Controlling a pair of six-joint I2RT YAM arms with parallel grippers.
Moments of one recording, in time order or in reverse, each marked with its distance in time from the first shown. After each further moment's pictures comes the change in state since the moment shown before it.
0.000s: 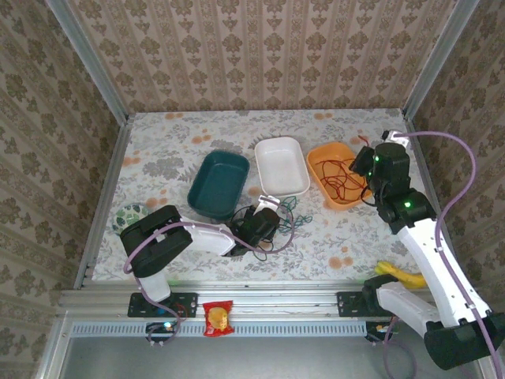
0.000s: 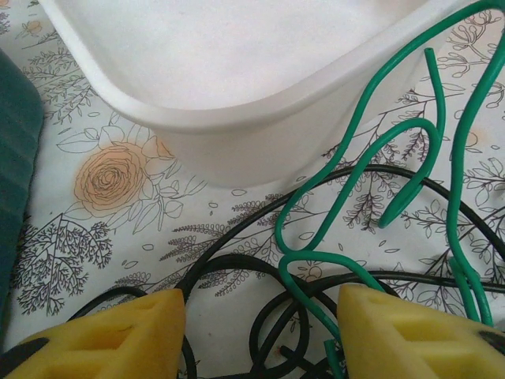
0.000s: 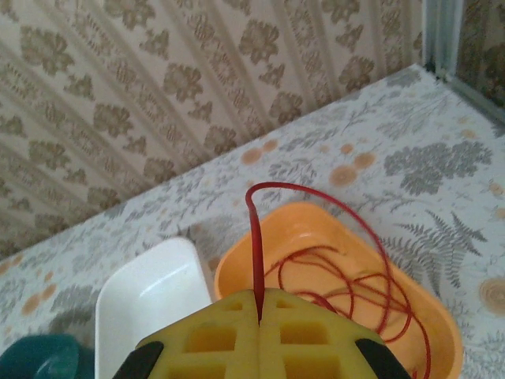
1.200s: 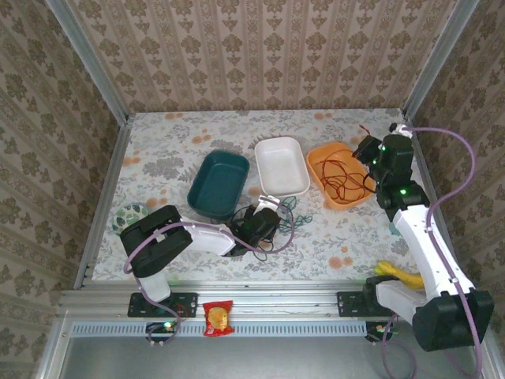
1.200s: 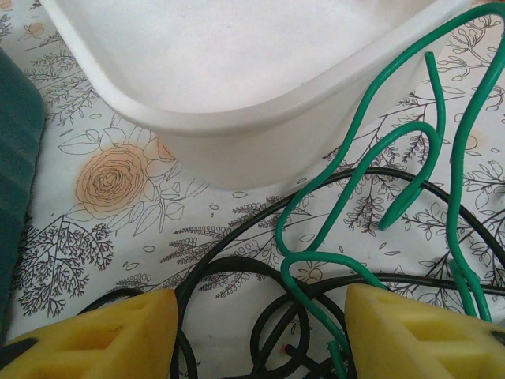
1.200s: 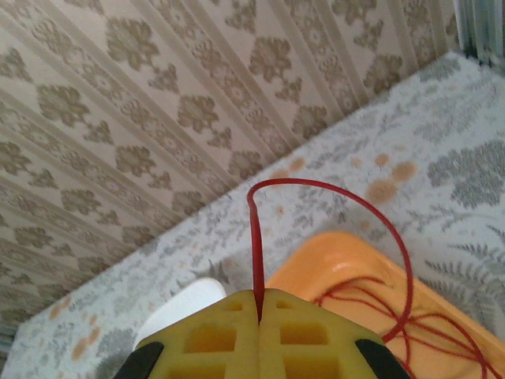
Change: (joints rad) left arm 0.000 0.000 -0.002 0.006 -0.003 0.000; right arm -0.154 0.105 -0.047 0.235 -0.194 0.092
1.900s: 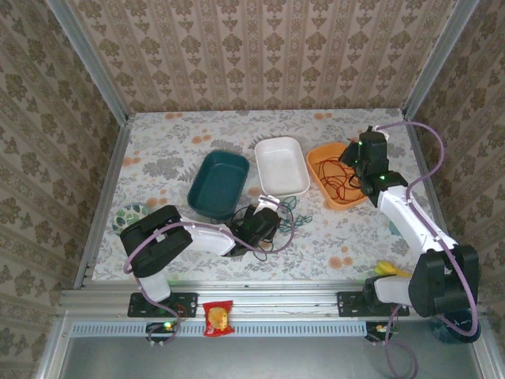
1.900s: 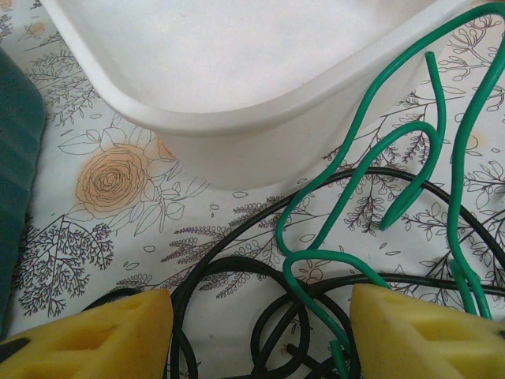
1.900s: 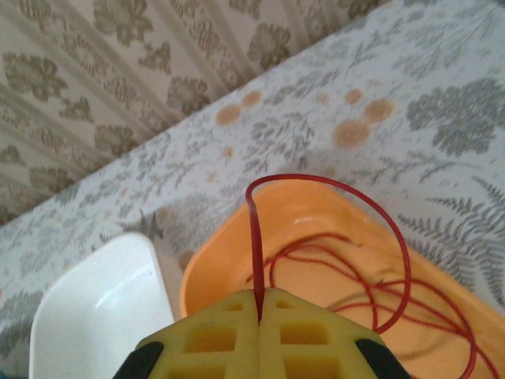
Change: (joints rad) left arm 0.000 0.000 0.000 0.000 0.000 0.000; right arm 0.074 0.227 -0.015 0.011 0.067 -0.052
